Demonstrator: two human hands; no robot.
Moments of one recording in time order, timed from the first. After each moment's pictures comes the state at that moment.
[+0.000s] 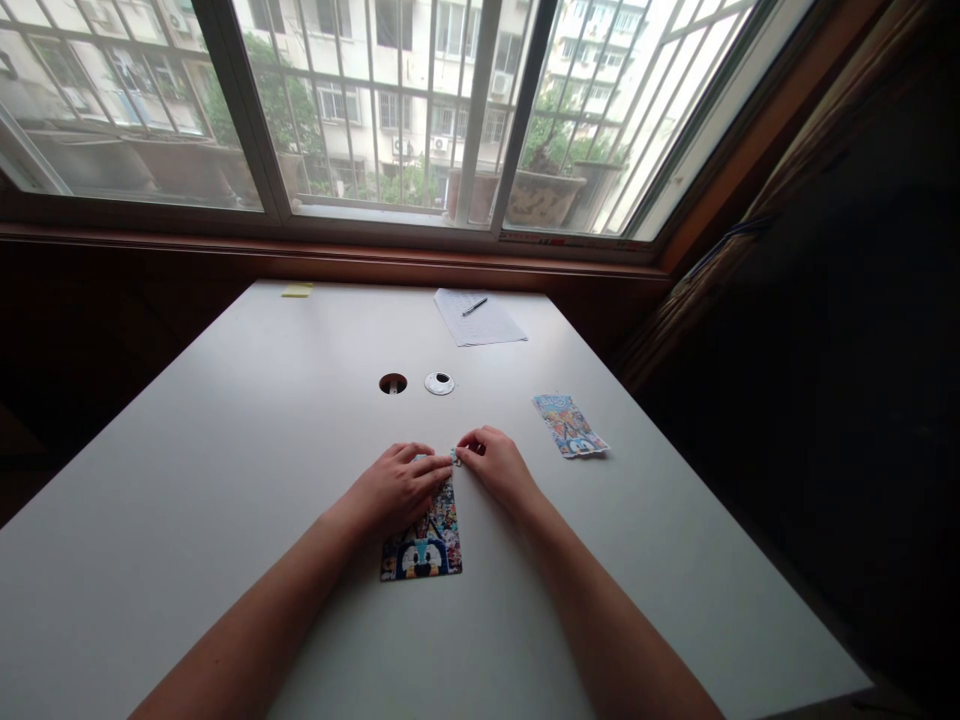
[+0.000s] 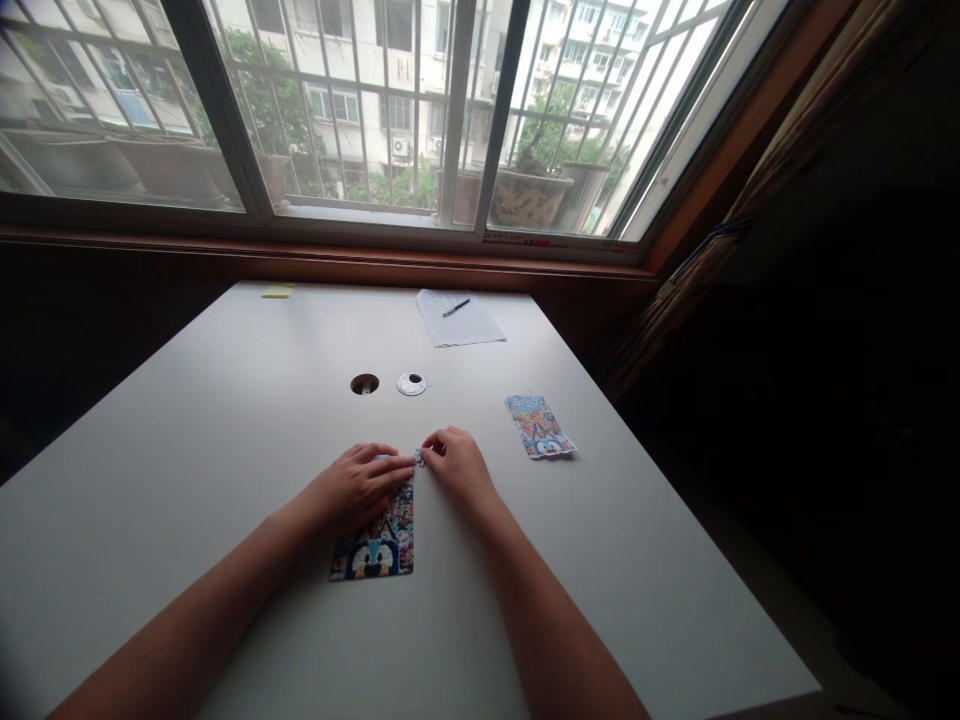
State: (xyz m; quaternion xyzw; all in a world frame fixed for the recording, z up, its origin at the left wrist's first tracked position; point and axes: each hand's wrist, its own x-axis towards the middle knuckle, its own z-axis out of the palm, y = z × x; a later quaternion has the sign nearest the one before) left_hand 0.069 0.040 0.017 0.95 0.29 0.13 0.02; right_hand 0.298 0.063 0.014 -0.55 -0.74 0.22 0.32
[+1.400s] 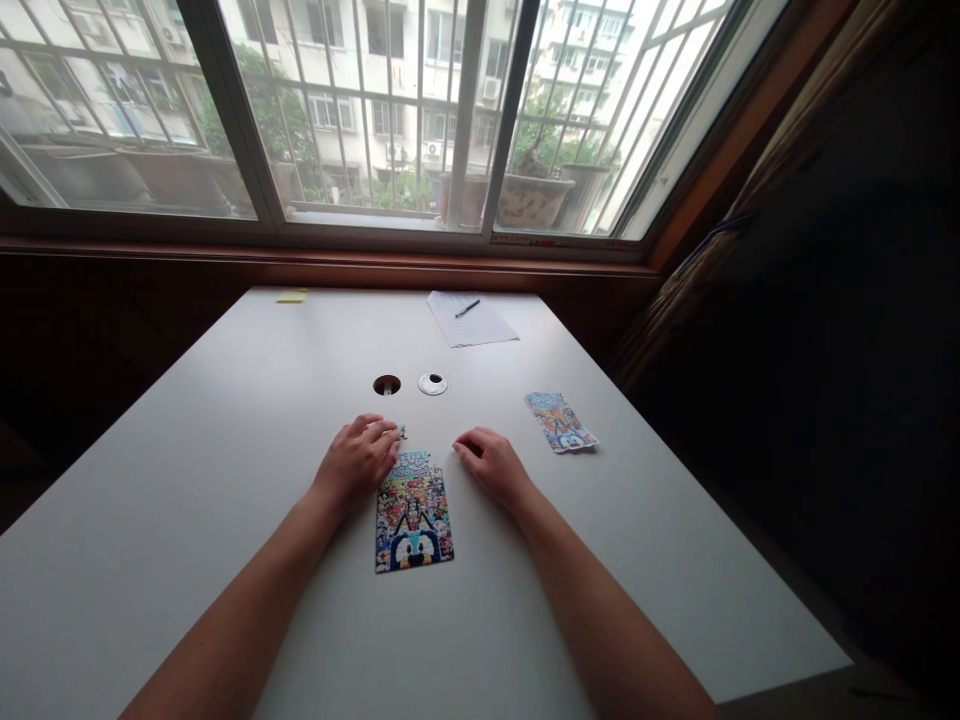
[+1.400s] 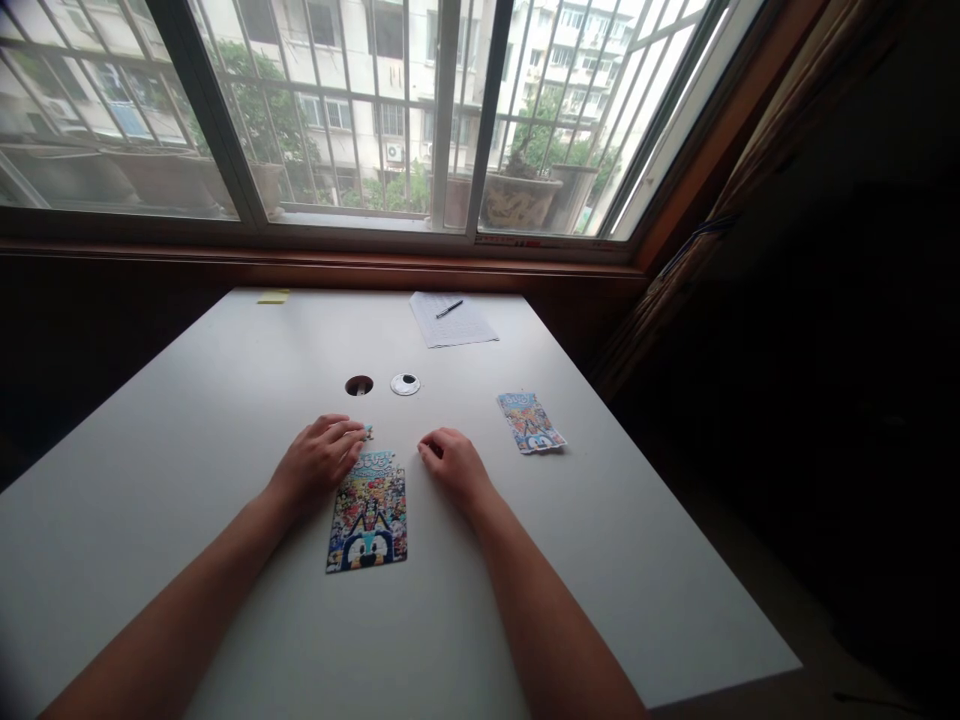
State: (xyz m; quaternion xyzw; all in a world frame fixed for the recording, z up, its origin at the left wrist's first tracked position) left_hand 0.039 0.063 0.011 0.86 0.45 0.22 -0.05; right_hand 0.309 0.055 0.013 -0.51 -0.76 0.20 0.34
